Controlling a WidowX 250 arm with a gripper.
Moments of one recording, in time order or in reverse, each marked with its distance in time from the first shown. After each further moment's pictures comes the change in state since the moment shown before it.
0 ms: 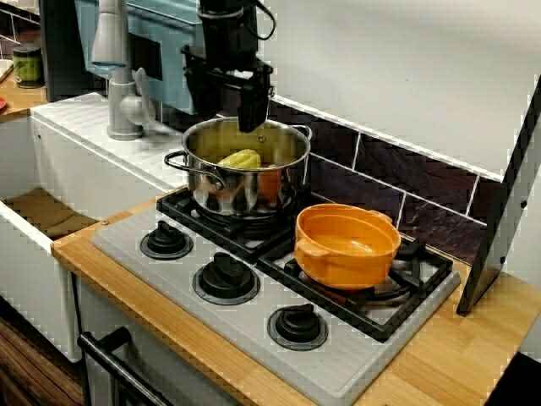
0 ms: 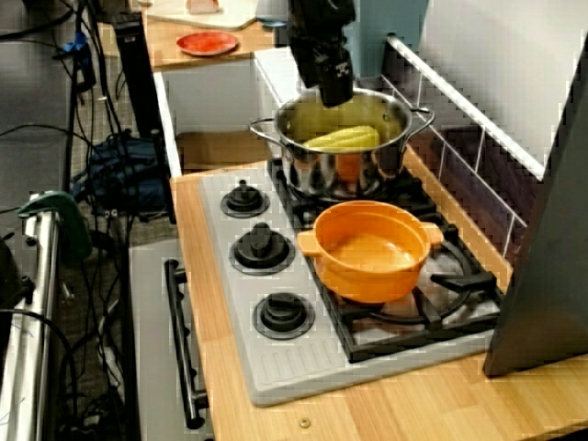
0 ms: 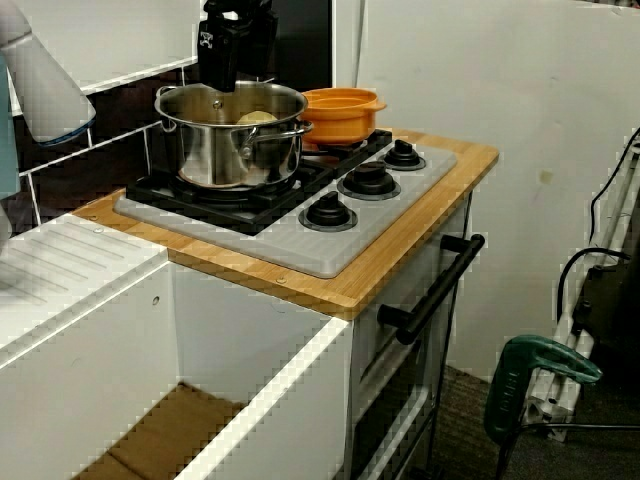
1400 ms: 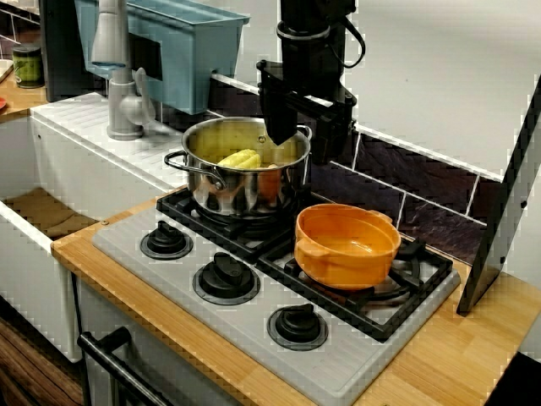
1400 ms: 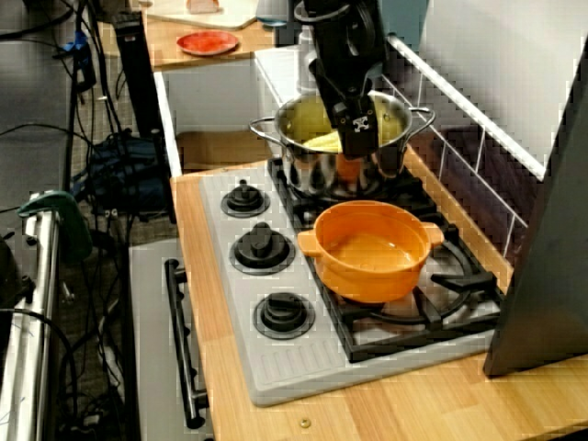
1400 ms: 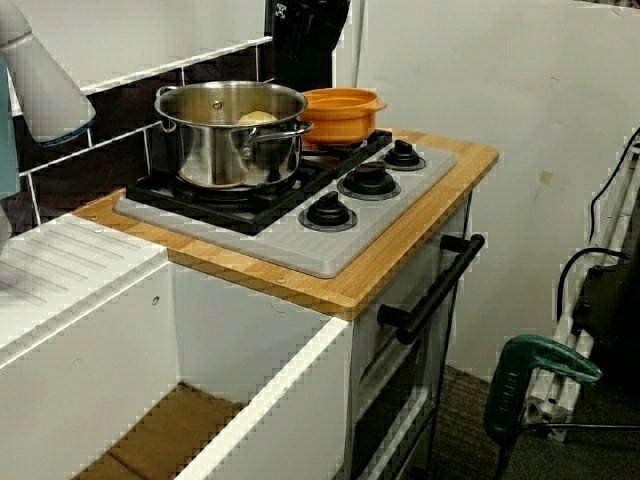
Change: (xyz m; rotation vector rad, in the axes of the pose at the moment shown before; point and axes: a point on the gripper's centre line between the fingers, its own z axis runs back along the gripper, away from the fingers) arm -0.020 -0.097 0.007 0.010 -0.037 -0.191
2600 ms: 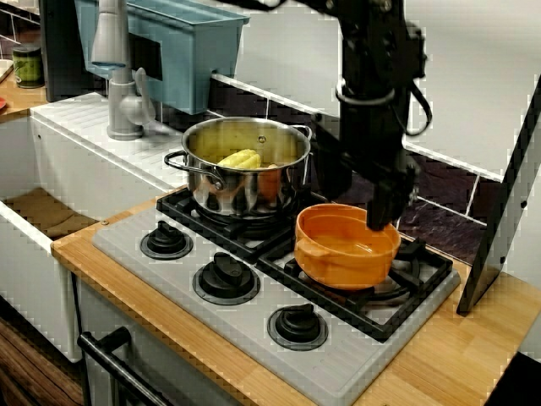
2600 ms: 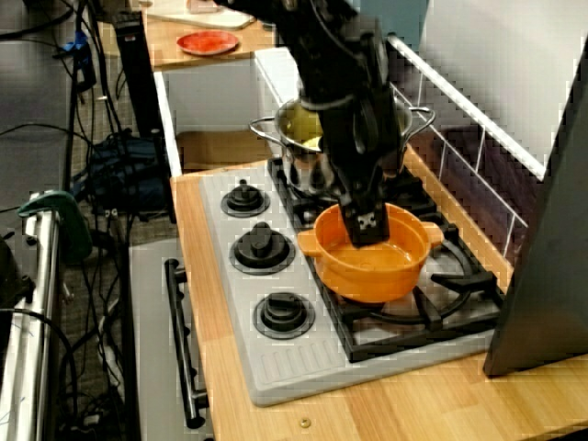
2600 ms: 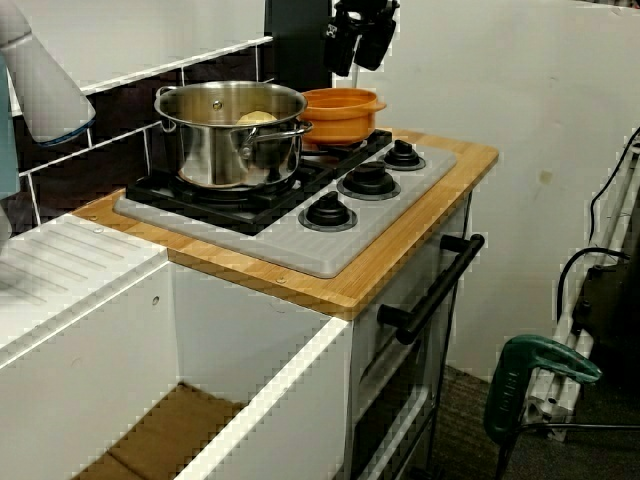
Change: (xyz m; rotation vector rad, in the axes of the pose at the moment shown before) arm -0.016 -0.073 -0.021 -0.003 -0.020 -0.091
